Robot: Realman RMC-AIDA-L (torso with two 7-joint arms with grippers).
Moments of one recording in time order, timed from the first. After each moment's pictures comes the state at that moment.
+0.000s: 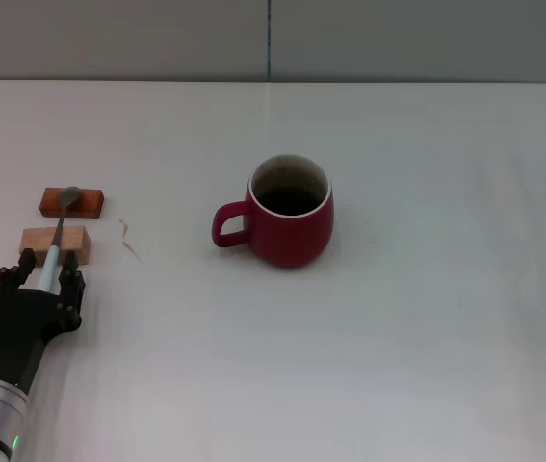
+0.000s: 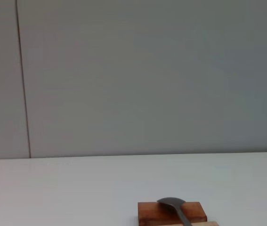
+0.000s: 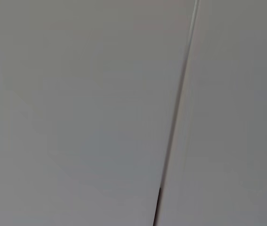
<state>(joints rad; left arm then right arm) -0.34 -2.06 0.45 -0.53 0.93 1.41 0.19 0.57 2.05 0.91 0.04 -1.98 -1.21 -0.15</state>
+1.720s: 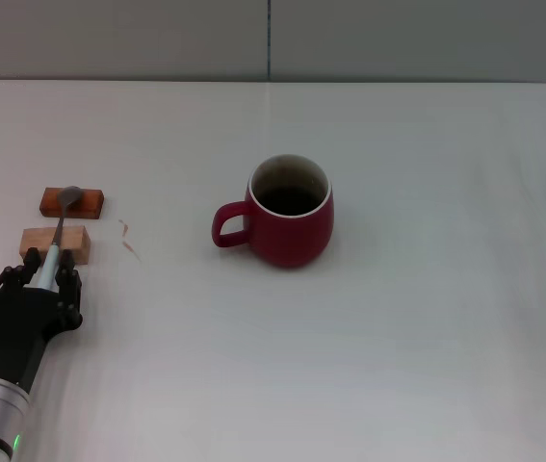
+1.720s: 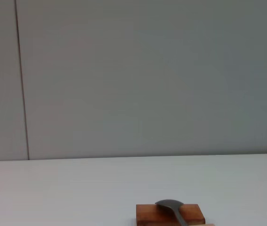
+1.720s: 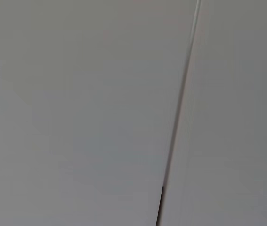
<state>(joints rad) -0.34 -2.06 0.45 -0.53 0.93 1.42 0.19 0.57 2.06 0.91 0.04 -1.98 -1.21 -0.15</state>
